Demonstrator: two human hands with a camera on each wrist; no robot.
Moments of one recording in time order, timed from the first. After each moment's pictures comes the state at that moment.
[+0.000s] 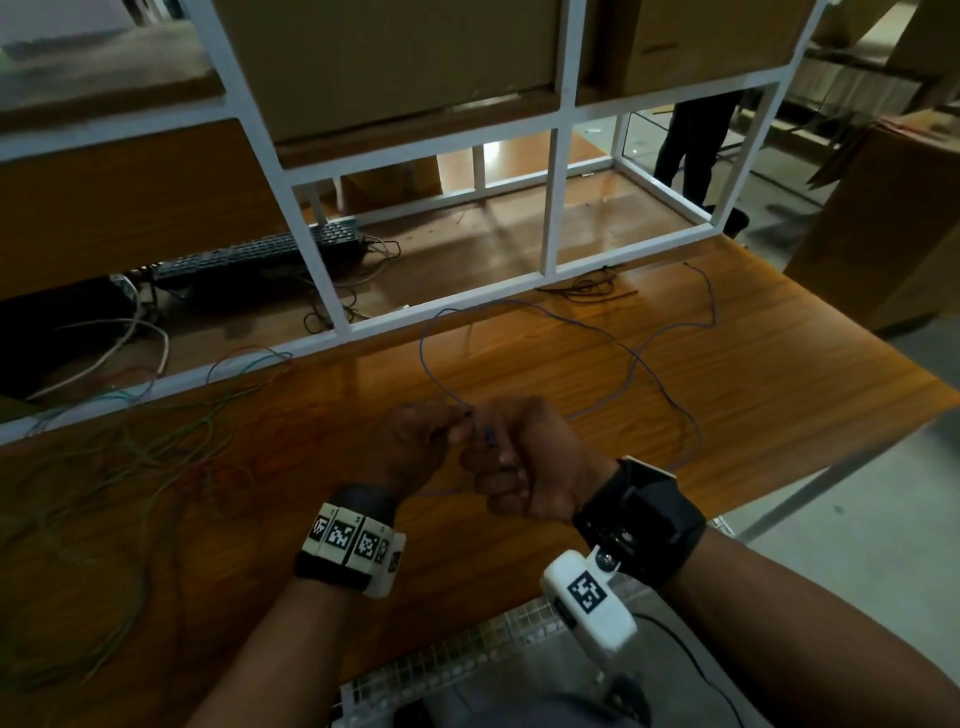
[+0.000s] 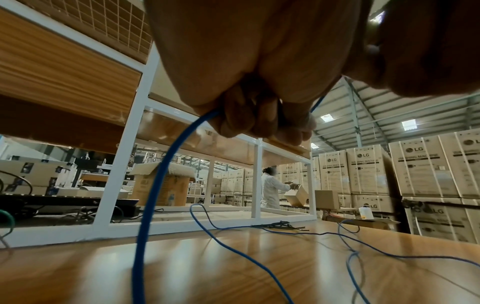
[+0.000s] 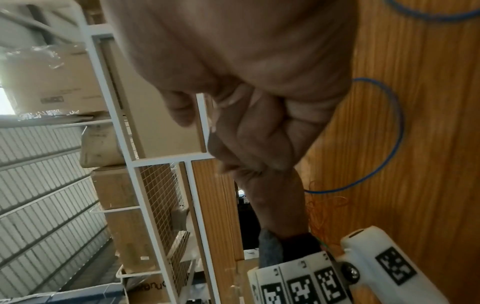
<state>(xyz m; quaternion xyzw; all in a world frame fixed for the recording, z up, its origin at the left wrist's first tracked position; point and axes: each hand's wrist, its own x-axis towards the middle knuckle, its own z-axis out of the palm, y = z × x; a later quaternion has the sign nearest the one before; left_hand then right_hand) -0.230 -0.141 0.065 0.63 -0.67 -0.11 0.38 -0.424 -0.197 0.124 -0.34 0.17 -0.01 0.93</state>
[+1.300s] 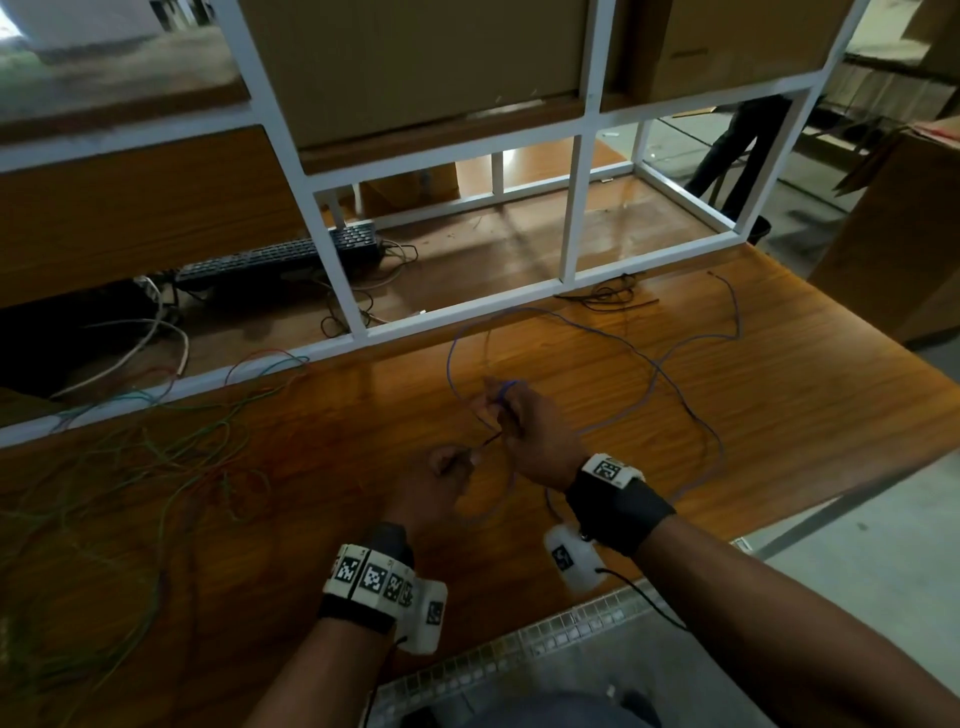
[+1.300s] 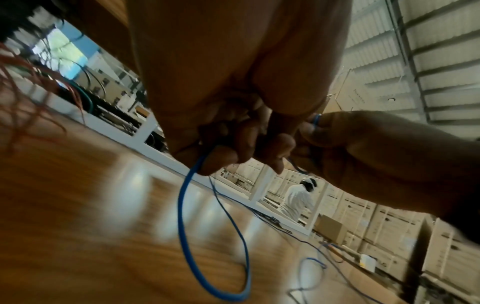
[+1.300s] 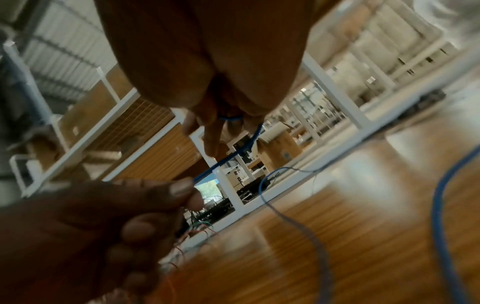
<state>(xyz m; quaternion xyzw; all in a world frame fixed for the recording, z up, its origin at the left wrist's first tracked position) -0.260 -0.120 0.067 0.73 -0.40 -0.38 0.39 -0.389 -0.247 0.058 -0.83 0.27 -0.28 0.40</state>
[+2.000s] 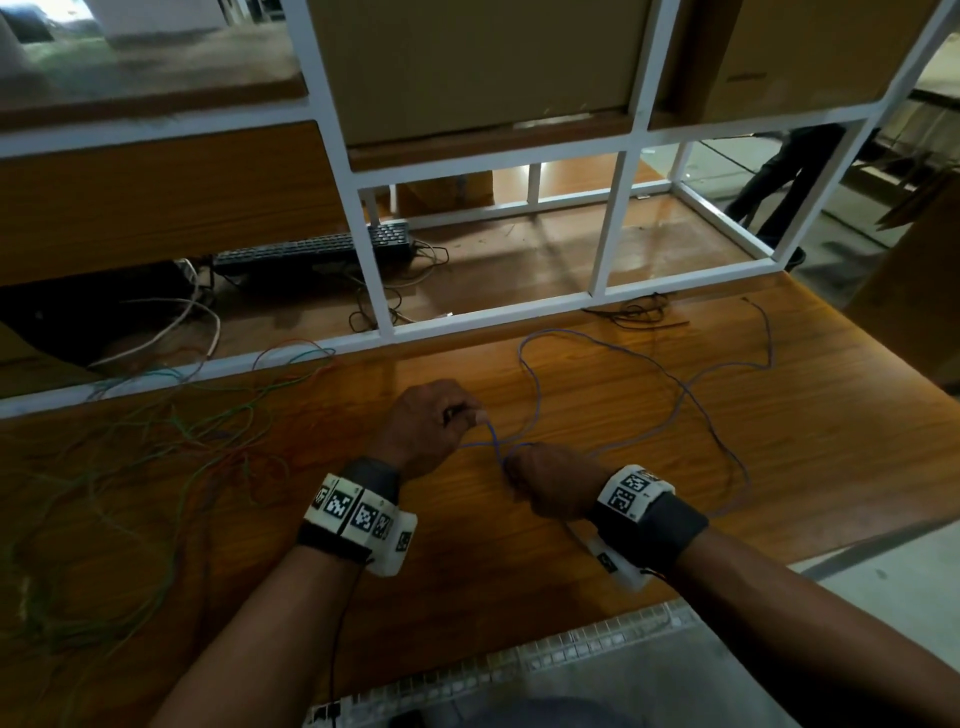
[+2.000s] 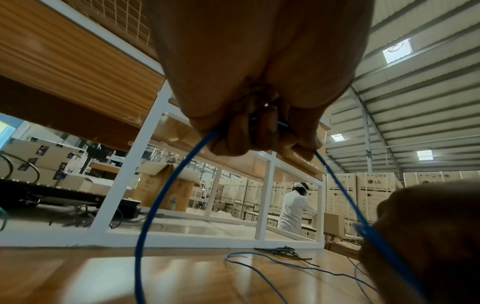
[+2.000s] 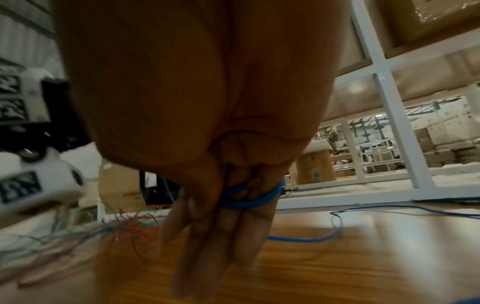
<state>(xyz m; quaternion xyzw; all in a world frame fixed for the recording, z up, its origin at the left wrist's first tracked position) -0.206 -0.148 0.106 0.69 -0.62 -0.15 0.33 -0.392 -0.244 0.078 -0.92 0.20 0.16 0.28</state>
